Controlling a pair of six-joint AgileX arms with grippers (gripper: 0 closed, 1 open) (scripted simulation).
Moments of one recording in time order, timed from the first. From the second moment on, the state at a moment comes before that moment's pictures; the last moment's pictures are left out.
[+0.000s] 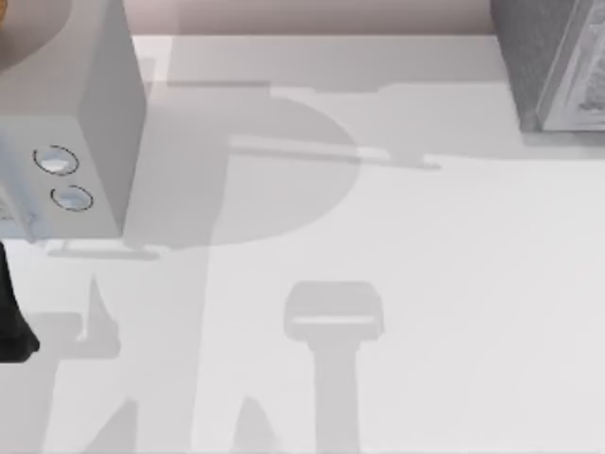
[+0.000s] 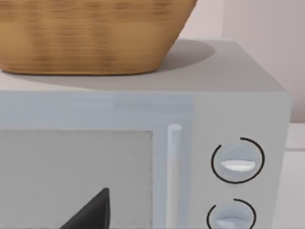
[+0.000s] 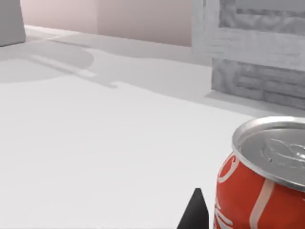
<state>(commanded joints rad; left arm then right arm) 0.00 0.00 0.00 0.00 0.00 0.00 -0.95 2.28 0.44 1.72 -1.60 -0.11</state>
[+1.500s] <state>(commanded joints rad) 0.00 0.00 0.00 0.00 0.00 0.00 -0.88 2.22 0.35 1.67 -1.62 -0.20</state>
